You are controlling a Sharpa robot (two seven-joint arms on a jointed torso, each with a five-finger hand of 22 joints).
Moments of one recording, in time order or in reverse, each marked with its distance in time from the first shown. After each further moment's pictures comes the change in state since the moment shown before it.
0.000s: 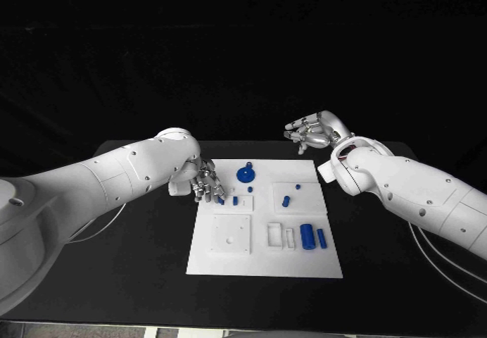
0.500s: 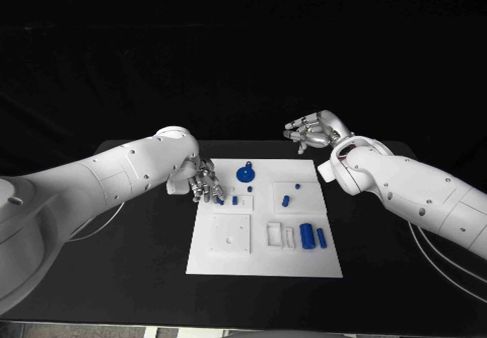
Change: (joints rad) left arm 0.003 0.001 0.002 -0.010 -0.003 0.039 0.006; left_hand 0.008 0.006 0.000 0.000 -0.006 -0.002 0.002 0.000 -0.004 0.000 0.000 0.000 0.000 -0.001 -0.001 0.000 0.000 0.000 0.000 0.000 0.000 0.000; right arm 0.000 0.000 0.000 0.000 0.000 0.000 0.000; right_hand 0.000 0.000 0.000 0.000 0.000 0.000 0.000 0.000 0.000 0.000 0.000 0.000 0.000 0.000 0.000 0.000 0.000 0.000 0.000 0.000 0.000 0.000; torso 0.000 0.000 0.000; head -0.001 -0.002
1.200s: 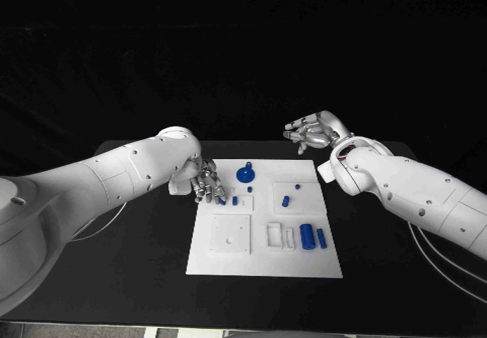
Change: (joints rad) left arm 0.000 0.007 0.000 0.000 0.002 0.002 0.002; left_hand 0.000 0.000 0.000 0.000 -0.004 -0.007 0.000 0.000 -0.002 0.004 0.004 0.000 0.000 -0.001 -0.002 0.000 -0.001 0.000 0.000 0.000 -0.008 0.000; right arm 0.000 0.000 0.000 0.000 0.000 0.000 0.000; right_hand 0.000 0.000 0.000 0.000 -0.005 0.000 0.000 0.000 0.000 0.000 0.000 0.000 0.001 0.000 0.000 0.000 0.000 0.000 0.000 0.000 0.000 -0.004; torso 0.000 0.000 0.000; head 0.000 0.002
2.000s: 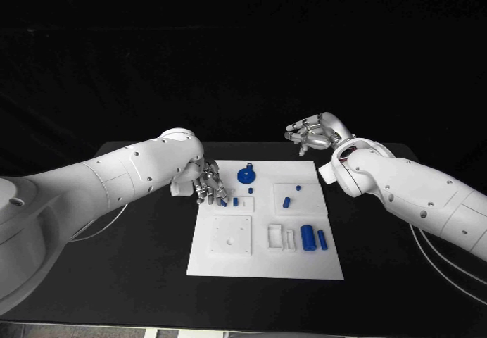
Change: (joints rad) left arm 0.003 -0.006 -0.001 0.027 -0.006 -0.012 -0.003; left_hand 0.000 0.000 0.000 0.000 -0.017 -0.002 0.002 0.000 -0.007 -0.002 0.002 0.000 -0.001 0.000 -0.003 -0.004 0.000 0.000 0.004 0.004 -0.008 -0.001; right arm 0.000 0.000 0.000 0.000 0.000 0.000 0.000; right_hand 0.000 0.000 0.000 0.000 0.001 -0.001 0.001 0.000 0.000 0.000 0.000 0.000 0.000 0.000 0.000 0.000 0.000 0.000 0.000 0.000 0.000 0.000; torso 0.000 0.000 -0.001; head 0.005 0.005
